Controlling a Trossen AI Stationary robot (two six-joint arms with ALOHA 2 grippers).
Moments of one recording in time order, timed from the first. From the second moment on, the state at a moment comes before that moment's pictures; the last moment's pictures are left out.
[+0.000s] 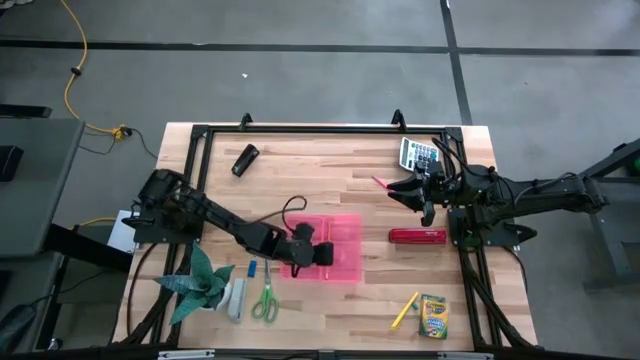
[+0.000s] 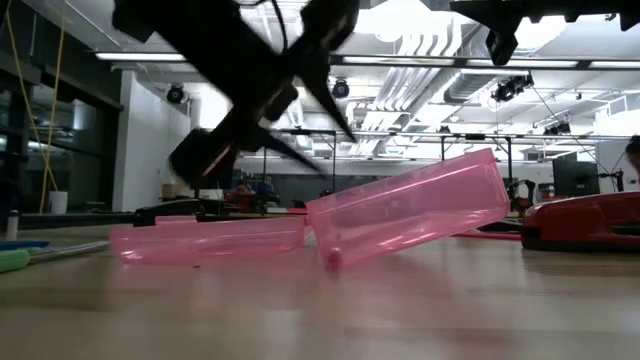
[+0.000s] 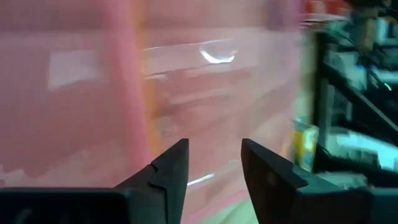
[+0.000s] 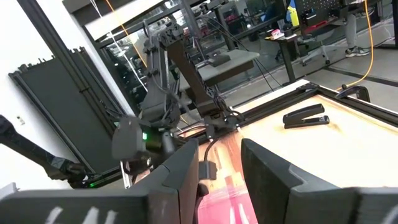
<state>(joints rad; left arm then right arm) -0.20 1.82 1.02 0.07 -0.28 -1.63 0.02 0.63 0.49 0.16 0.06 0.40</state>
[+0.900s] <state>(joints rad) -0.04 0.74 0.57 0.33 -0.18 -0.31 0.02 0.63 0.48 0.25 0.11 0.40</state>
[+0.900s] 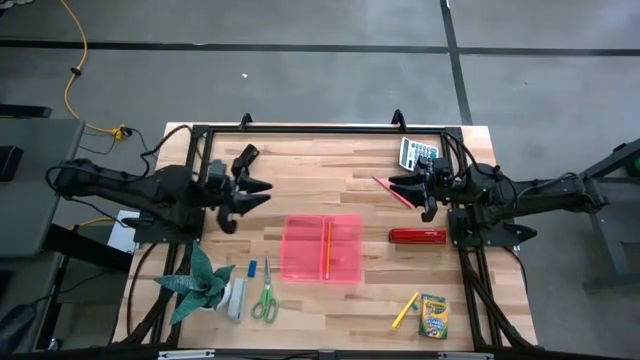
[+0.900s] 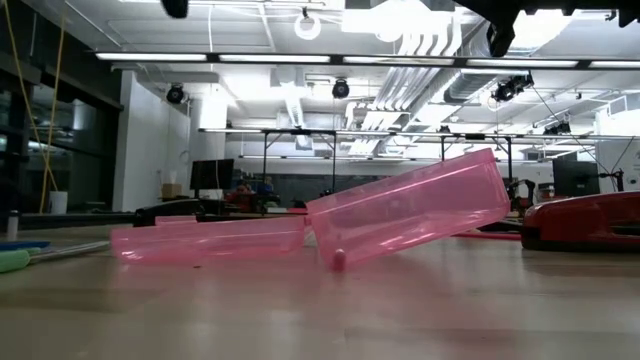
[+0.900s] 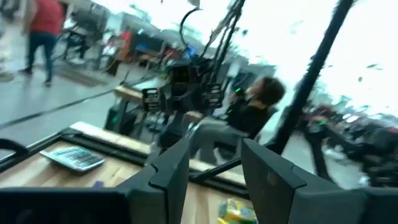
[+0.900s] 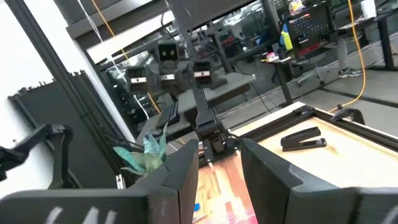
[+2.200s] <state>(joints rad) -0.02 0.53 0.39 0.33 -0.27 -0.21 -0.11 0.94 0.74 -0.56 0.22 0.60</state>
